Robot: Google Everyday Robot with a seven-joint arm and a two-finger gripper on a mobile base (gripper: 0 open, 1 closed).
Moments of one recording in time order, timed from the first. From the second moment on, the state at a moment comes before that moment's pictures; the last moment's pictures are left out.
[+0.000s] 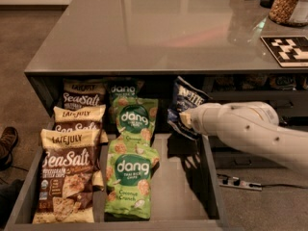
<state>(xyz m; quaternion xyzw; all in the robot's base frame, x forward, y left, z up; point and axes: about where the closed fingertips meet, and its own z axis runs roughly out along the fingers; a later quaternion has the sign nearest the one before) 0.598 -0.108 0.695 -0.23 0.88 0.10 0.40</state>
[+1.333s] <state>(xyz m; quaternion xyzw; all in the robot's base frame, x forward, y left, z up) 0.509 -0.099 0.789 -0.25 0.81 0.06 0.52</state>
